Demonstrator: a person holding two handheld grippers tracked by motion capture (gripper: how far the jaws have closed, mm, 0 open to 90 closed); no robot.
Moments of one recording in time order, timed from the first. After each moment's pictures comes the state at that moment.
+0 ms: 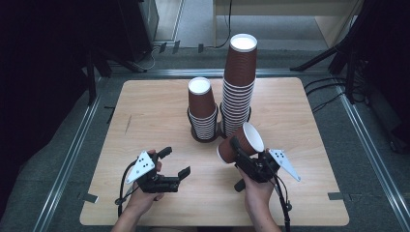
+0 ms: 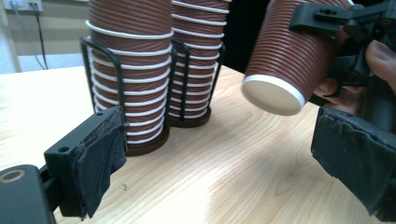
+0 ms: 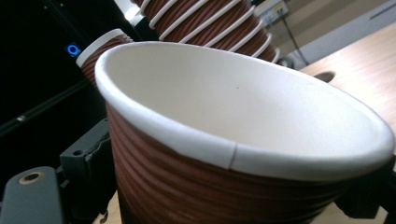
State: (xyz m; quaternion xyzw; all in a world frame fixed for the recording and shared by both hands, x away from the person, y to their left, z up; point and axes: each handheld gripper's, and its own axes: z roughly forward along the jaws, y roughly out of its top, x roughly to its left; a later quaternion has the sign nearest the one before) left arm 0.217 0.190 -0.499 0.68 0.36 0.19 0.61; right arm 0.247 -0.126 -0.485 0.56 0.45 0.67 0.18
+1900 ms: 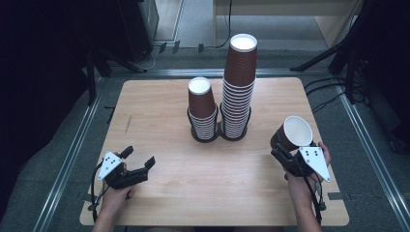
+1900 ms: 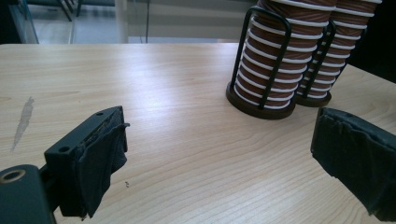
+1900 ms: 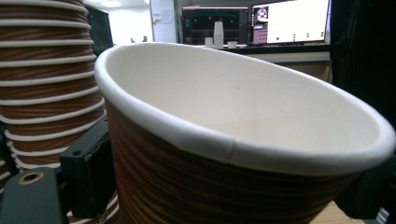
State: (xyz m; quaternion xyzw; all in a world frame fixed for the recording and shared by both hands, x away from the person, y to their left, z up) left arm 0.220 0.277 -0.525 0.64 0.48 0.28 0.54; right arm 0.271 -0.222 -0.495 0.50 0.50 0.53 0.46
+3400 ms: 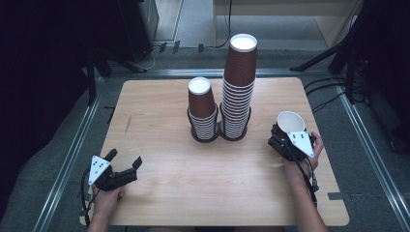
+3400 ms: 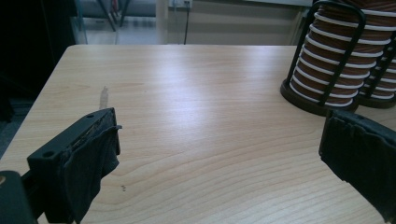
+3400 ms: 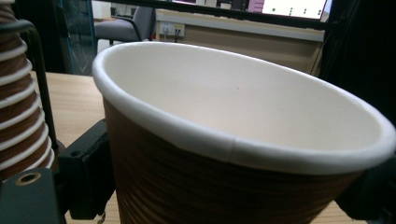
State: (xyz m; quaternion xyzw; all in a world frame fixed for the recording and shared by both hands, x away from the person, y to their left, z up) left arm 0.216 0.308 -0.544 0.60 0.51 0.34 0.51; right arm 0.332 -0.226 -0.532 0.51 0.56 0.44 0.48
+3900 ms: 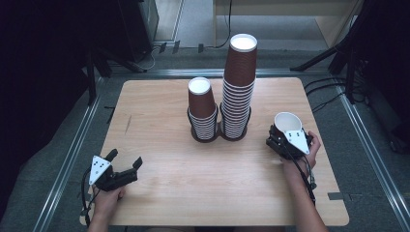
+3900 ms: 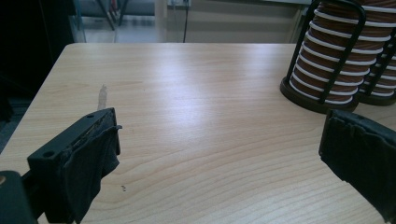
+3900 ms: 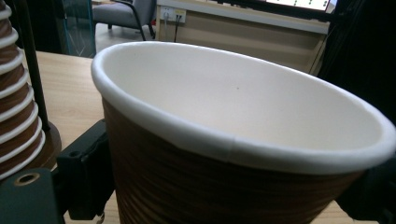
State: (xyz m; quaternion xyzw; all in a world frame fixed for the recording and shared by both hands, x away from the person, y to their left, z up) left arm 0.216 0.308 -0.545 0.61 0.51 0.34 0.51; right arm 0.340 -0.223 -0.540 0.51 0.58 0.42 0.48
